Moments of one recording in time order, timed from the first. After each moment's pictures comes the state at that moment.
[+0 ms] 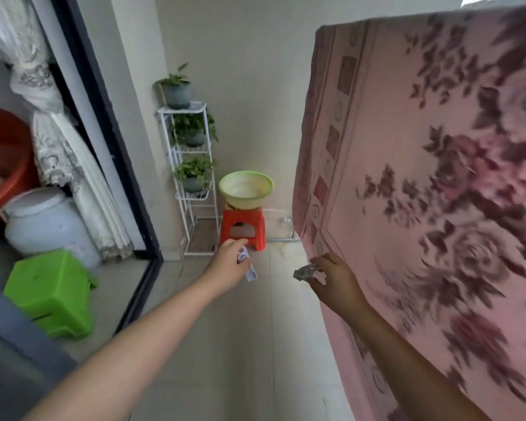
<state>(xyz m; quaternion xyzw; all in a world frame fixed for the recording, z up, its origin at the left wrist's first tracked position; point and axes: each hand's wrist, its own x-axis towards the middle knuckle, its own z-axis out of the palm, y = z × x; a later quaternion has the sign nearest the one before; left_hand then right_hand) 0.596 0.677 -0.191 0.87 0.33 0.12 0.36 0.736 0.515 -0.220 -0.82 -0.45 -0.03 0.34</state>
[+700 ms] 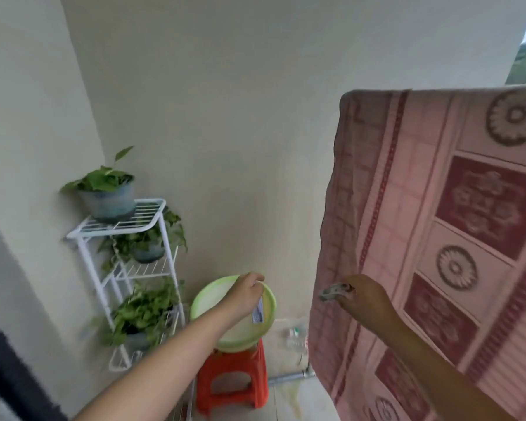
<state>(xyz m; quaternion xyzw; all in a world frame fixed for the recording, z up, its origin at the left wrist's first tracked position) 1.071 1.167 -0.150 0.83 0.29 0.11 0.46 1.203 0.982 -0.155 -0.85 -0.41 -0.08 0.32</state>
